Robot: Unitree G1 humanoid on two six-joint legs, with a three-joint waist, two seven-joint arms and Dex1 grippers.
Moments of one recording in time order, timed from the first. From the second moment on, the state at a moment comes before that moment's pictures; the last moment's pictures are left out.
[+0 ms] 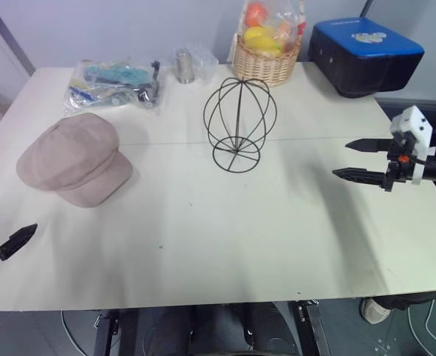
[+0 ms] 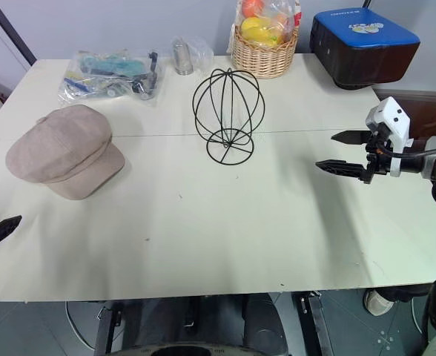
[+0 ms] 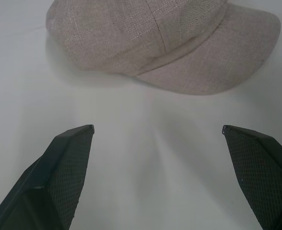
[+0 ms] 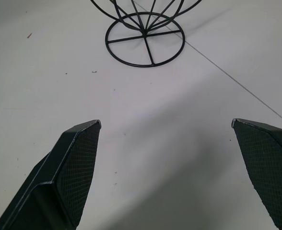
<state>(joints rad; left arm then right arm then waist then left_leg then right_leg) 0.35 0.85 0.81 -0.05 -0.53 0.43 -0.82 -0.57 -1.04 -0.12 0.28 0.39 0.44 1.30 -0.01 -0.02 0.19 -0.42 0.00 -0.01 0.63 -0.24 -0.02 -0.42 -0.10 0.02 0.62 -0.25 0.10</state>
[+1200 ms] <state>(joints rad) -0.18 0.71 -0.27 -0.37 0.59 0.67 -0.27 -0.40 -0.93 -0.36 -0.55 1.03 0.98 0.87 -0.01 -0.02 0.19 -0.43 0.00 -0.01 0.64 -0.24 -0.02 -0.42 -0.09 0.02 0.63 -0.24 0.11</state>
